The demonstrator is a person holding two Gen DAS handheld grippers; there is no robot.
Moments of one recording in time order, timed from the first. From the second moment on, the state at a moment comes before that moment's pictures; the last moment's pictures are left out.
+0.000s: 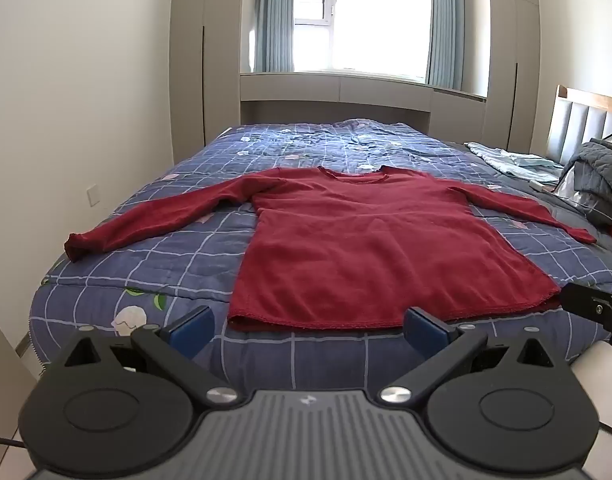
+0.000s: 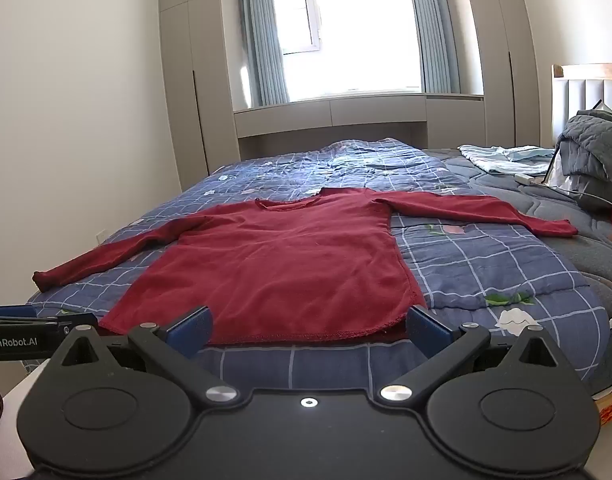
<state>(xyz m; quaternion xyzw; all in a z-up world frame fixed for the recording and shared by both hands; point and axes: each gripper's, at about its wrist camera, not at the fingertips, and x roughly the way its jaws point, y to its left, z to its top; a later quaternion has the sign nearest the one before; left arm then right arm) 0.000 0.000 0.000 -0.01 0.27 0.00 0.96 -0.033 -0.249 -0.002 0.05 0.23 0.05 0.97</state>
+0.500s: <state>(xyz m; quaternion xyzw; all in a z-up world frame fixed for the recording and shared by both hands) 0.000 0.000 0.000 -0.01 0.27 0.00 0.96 -0.034 -0.248 -0.002 0.05 0.22 0.05 0.97</state>
